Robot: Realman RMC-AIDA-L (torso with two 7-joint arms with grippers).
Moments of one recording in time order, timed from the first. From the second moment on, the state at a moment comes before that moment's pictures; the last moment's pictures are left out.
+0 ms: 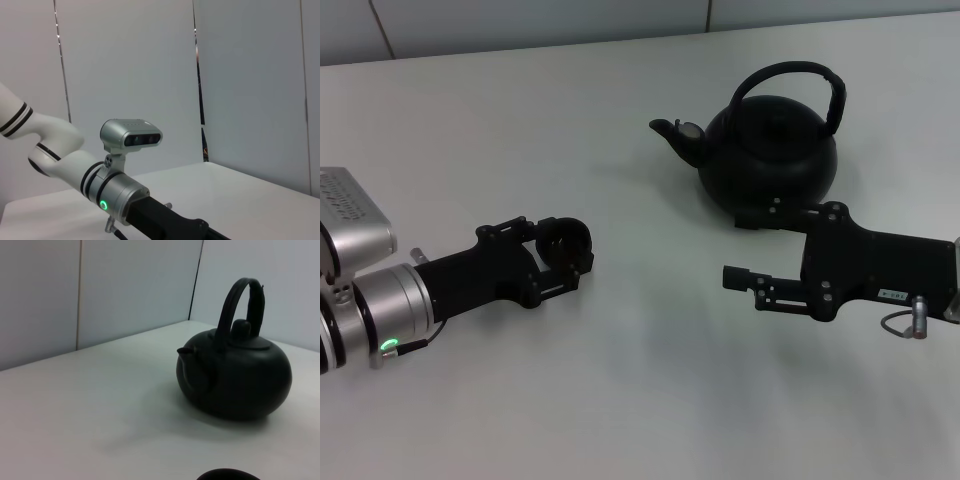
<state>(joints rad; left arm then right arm) -0.61 -2.08 0.98 0.17 1.58 1.15 -0.92 0.36 2.08 -0.73 -0.54 -1.80 -1.70 0.96</state>
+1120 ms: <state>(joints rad) -0.61 -2.08 0.98 0.14 1.57 1.11 -0.91 0.36 2.08 -0.73 -0.54 -1.80 -1.70 0.96</state>
